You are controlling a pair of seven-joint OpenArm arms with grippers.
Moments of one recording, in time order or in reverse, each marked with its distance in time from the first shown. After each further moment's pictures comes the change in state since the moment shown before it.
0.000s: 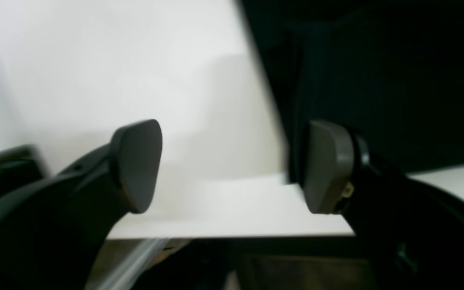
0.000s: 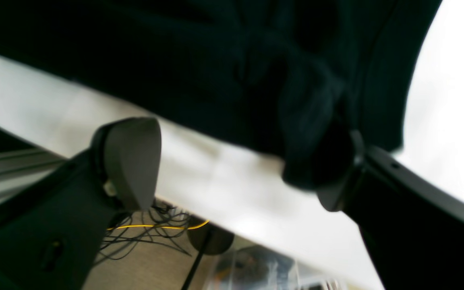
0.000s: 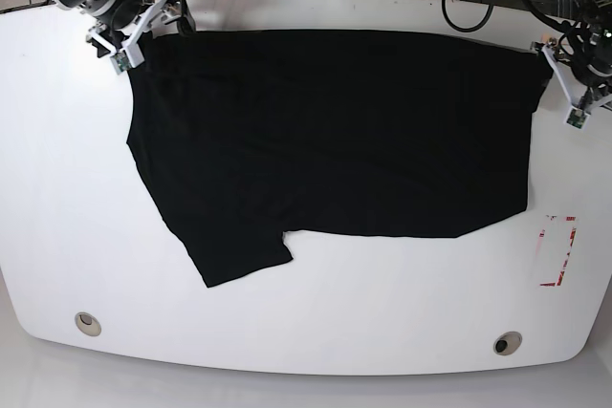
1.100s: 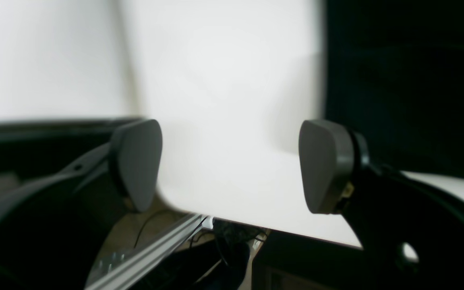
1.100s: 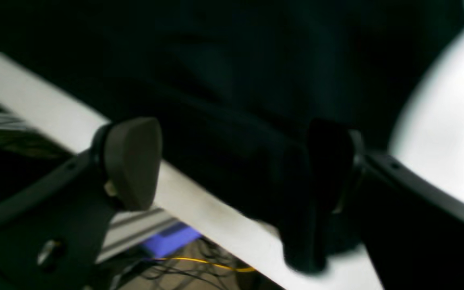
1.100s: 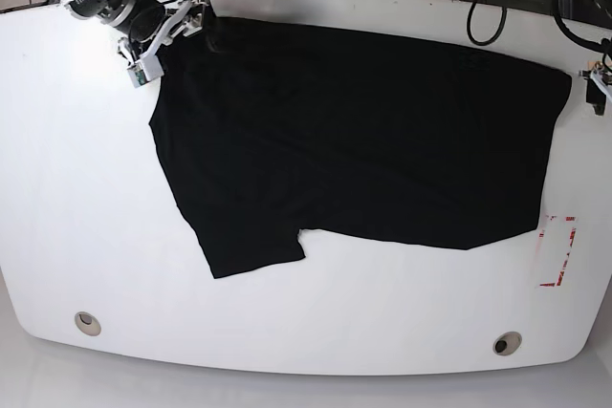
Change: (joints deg) left arm -7.2 -1.4 -11.4 1.7 1.1 0.3 0.8; right arm 3.7 -1.0 -6.8 0.0 13.0 -0.2 -0.3
